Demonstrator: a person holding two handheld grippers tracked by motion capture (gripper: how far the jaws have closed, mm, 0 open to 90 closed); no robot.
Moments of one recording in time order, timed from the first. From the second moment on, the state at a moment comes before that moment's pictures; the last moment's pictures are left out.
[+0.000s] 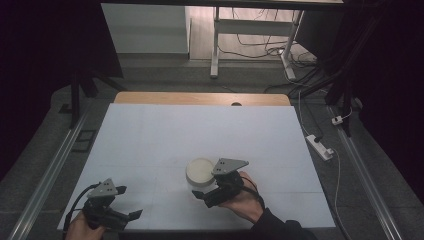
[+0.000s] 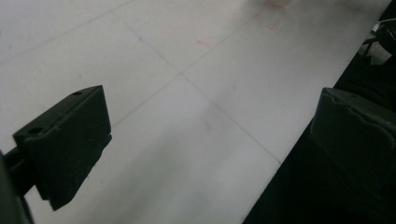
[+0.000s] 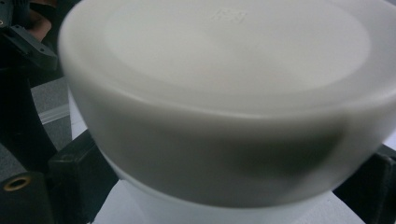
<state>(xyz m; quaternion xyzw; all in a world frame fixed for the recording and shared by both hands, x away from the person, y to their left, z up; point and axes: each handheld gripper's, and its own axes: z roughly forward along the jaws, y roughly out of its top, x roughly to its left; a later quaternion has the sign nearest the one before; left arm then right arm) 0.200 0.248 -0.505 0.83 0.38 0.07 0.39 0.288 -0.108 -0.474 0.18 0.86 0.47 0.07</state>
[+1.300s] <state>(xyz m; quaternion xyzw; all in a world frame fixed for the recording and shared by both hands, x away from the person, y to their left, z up) 0.269 0.162 -0.442 0.87 0.22 0.05 0.45 0.288 -0.109 -0.475 0.17 0.86 0.48 0.06</state>
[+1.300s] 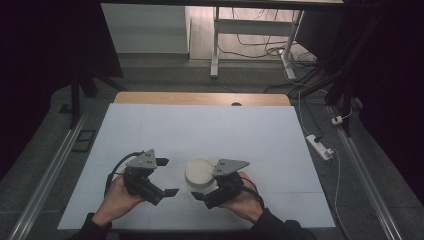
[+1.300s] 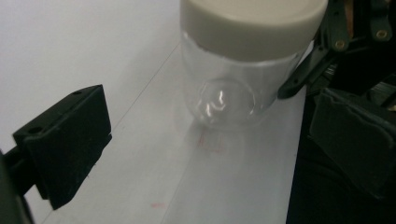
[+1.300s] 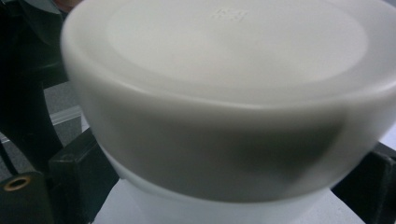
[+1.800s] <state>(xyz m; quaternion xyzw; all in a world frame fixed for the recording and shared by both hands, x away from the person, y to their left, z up) 0.291 0.130 -0.437 0.88 0.14 0.01 0.45 0.285 -0.107 -0.476 0.16 0.86 0.48 0.06</state>
